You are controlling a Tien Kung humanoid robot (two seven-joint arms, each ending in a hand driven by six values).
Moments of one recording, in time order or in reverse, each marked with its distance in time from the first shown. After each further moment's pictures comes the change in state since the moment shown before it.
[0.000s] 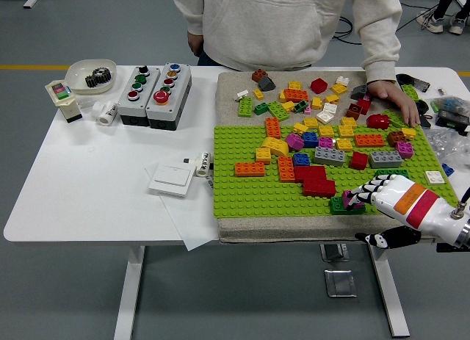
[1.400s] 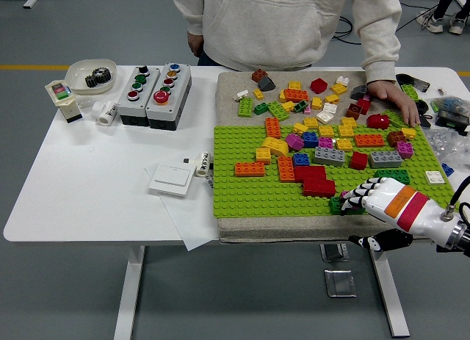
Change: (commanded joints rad) left arm 0.000 0.000 -0.002 0.000 0.003 0.000 0.001; right arm 0.015 0.015 -0.029 0.016 -0.040 0.006 -0.025
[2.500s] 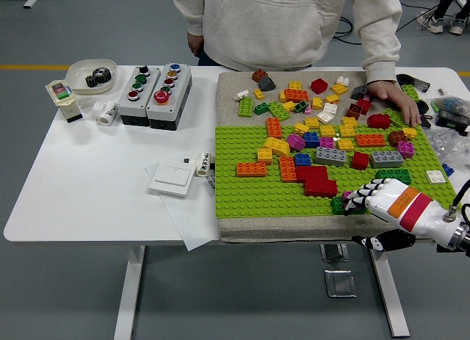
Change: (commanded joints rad) left arm 0.003 0.001 -0.006 0.000 0.013 0.001 0.005; right arm -0.005 0.002 0.007 -0.020 0.008 0.004 -0.003
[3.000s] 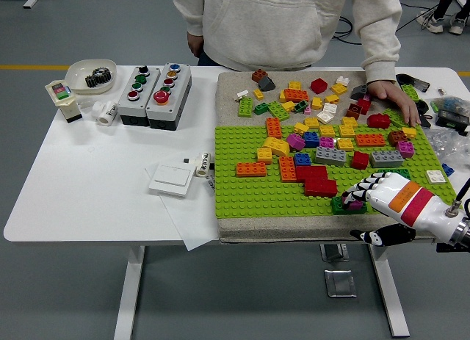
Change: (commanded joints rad) left arm -0.002 0.000 0.005 0.001 -0.011 -0.002 -0.004; right arm -0.011 -0.006 0.045 0.038 0.032 0.001 0.002
